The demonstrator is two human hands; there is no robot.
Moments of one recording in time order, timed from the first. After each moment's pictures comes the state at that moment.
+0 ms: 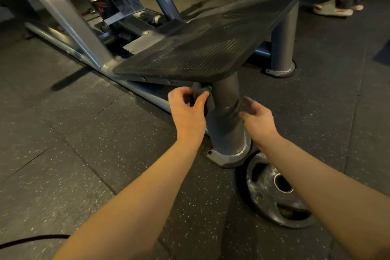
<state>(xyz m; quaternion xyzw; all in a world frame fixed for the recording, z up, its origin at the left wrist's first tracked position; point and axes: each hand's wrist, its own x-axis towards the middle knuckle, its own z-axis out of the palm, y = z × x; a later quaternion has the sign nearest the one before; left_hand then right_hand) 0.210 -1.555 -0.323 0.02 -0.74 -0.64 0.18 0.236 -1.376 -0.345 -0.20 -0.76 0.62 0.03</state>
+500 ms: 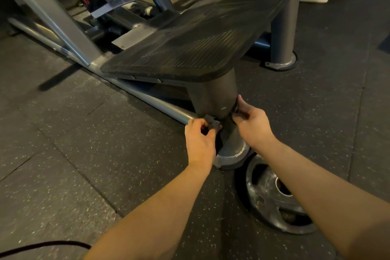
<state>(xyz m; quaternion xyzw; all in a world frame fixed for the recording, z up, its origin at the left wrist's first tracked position) 0.223 -1.523 -0.408 0.04 -0.82 -0.57 0.04 0.221 -1.373 -0.373 -0.15 -0.82 0.54 0.04</state>
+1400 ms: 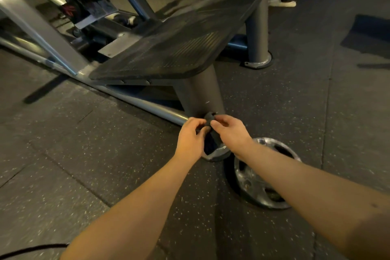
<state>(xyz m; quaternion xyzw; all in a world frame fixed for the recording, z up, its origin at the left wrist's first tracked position) 0.234 -1.540 -0.398 -0.13 -0.88 -0.47 -0.02 0.267 -1.402 -0.368 -0.22 -0.78 0.58 -0.03</state>
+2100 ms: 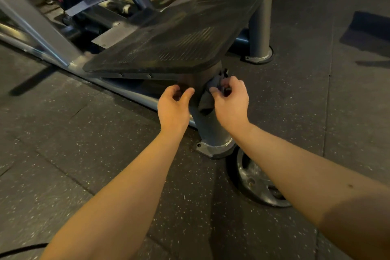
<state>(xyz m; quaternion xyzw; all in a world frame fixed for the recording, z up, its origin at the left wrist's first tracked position) 0.174 -1.566 -0.360 0.00 -0.79 -0.61 0.07 0.223 -1.426 -0.335 -0.18 -0.82 0.48 0.25</state>
